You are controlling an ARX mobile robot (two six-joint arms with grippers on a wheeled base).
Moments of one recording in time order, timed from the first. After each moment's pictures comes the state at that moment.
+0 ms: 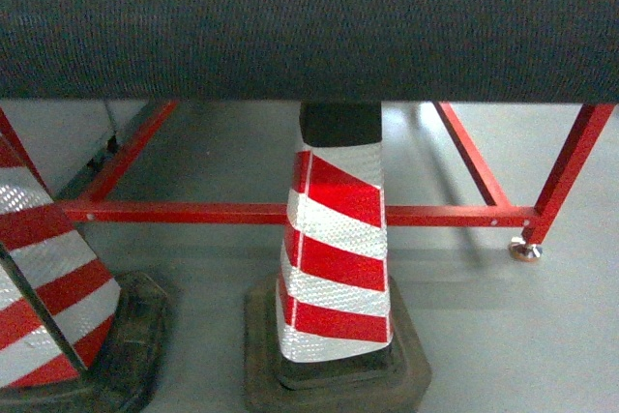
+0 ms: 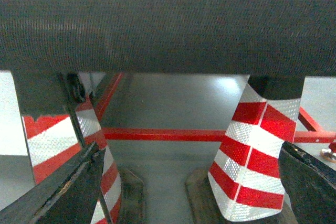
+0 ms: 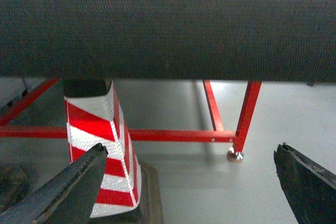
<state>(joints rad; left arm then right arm) 0.00 0.01 0.02 0.00 0.00 0.00 0.00 0.00 0.01 -0.01 0.00 0.00</state>
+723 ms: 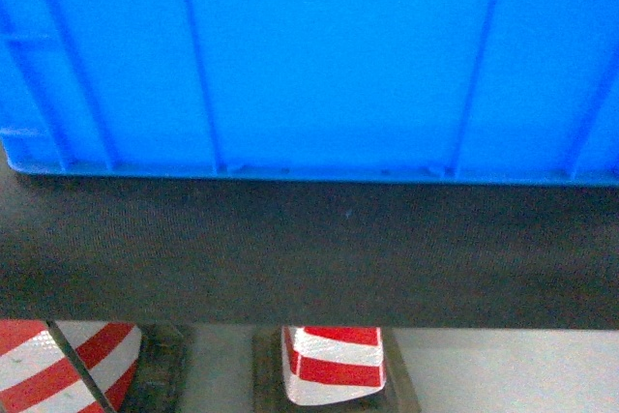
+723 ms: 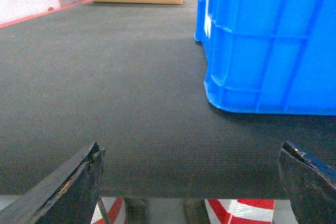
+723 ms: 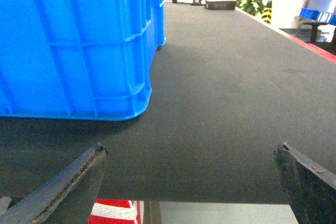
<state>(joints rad) 0.00 0.01 0.02 -0.01 0.00 0.00 0.00 0.00 0.01 -0.01 0.00 0.00</state>
